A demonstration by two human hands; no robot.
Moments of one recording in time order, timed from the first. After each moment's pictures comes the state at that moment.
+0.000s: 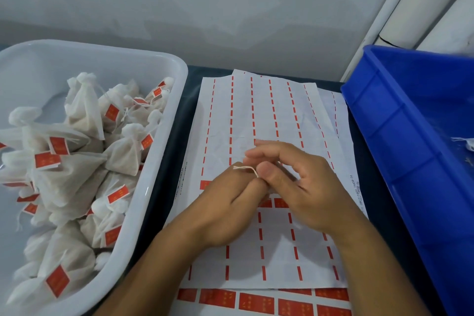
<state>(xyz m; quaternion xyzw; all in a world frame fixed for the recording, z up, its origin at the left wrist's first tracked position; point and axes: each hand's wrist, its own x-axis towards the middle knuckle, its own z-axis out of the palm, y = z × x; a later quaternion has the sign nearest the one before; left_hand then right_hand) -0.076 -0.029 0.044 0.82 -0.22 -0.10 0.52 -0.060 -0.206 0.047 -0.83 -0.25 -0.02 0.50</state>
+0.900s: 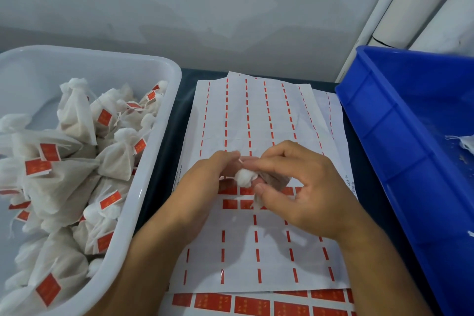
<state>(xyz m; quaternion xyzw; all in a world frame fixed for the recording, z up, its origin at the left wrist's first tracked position) -0.066 -0.020 0.042 0.70 0.08 -0.18 0.69 -0.063 -0.217 0.048 -0.86 -0.29 -0.07 0.41</state>
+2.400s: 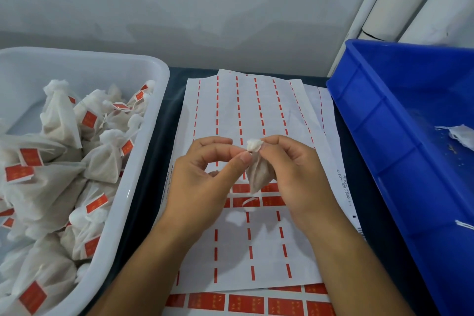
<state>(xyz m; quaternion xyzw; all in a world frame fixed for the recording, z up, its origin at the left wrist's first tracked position) -0.070 -0.036 0.039 0.73 0.01 0.06 0.68 -0.062 -0.189 0.053 -0.78 0.01 -0.02 0.63</state>
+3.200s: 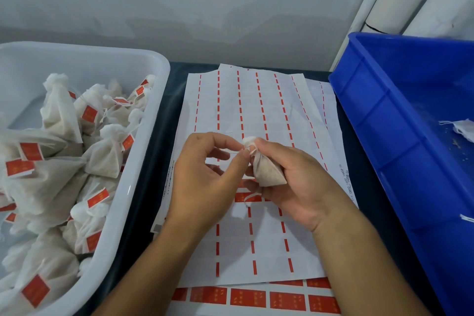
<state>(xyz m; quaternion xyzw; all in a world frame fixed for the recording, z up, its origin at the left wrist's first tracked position) -0.070 -0.040 0.033 0.81 0.01 0.13 0.57 -0.057 -0.195 0.045 -0.59 0.11 0.19 0.78</state>
